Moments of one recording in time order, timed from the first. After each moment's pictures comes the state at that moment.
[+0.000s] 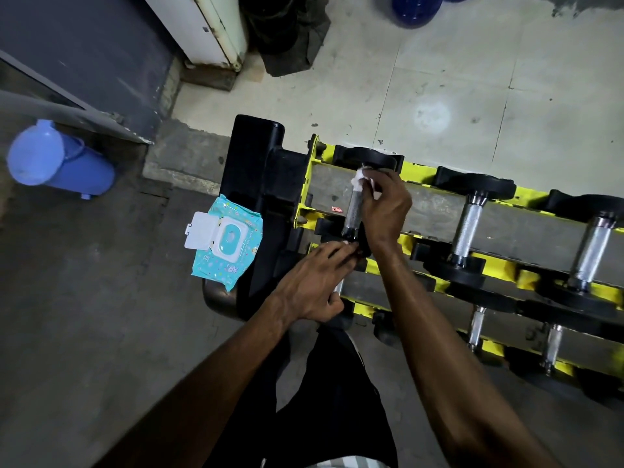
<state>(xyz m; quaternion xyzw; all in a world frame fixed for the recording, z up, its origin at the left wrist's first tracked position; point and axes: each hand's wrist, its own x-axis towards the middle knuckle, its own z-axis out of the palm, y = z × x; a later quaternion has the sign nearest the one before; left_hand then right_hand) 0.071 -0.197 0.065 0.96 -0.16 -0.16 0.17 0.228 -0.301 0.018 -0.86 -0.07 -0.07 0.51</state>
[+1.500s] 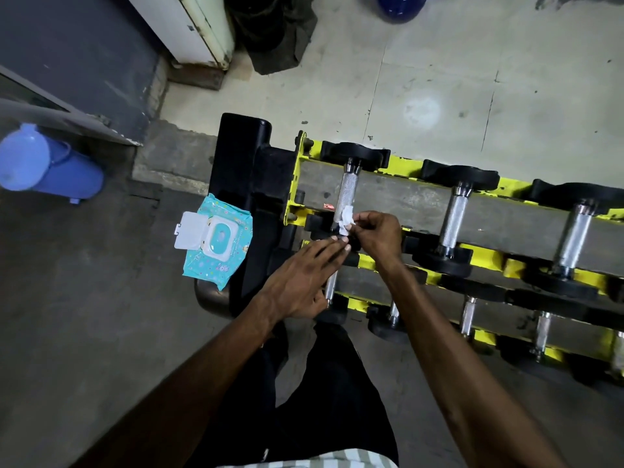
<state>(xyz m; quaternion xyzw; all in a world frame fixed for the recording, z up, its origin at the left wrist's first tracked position) 0.064 -0.194 0.066 0.96 -0.17 -0.19 0.10 0.192 -0.339 -0.005 -0.82 0.10 0.25 0.51</state>
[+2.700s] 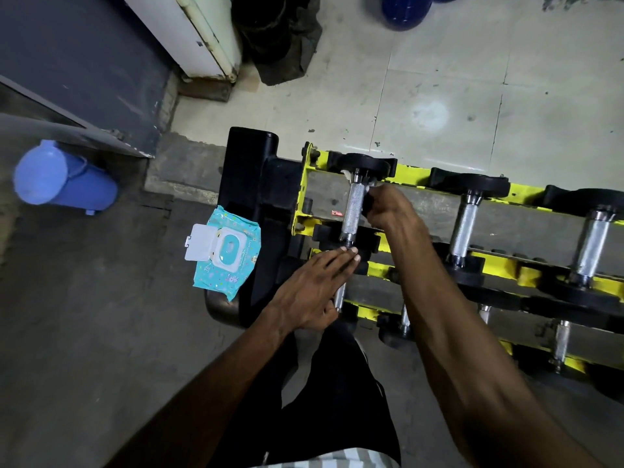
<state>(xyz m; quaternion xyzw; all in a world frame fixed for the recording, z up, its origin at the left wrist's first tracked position) 0.066 -0.195 0.059 0.96 -0.18 -0.20 0.09 0.279 -0.302 0.005 -0.53 0.36 0.38 0.67</state>
